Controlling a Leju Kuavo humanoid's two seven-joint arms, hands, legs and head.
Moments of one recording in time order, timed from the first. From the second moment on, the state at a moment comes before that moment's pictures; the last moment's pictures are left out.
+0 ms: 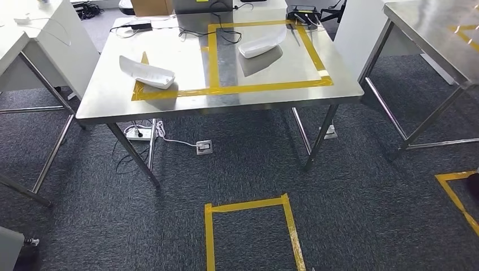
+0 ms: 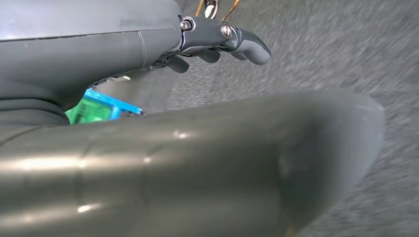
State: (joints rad) left arm -0.03 0.00 0.60 -0.24 -0.81 0.26 0.37; right arm -0.06 0.13 -0.92 -0.17 0.59 0.03 0.05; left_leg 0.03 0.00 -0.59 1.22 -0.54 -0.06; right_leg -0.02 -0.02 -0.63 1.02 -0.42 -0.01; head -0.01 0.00
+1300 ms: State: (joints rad) left arm -0.07 -0.12 0.58 -0.18 -0.94 0.09 0.25; right arm -0.05 0.06 -0.88 -0.18 0.75 -0.01 0.19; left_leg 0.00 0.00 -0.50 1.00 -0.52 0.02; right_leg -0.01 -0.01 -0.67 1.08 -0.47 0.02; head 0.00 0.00
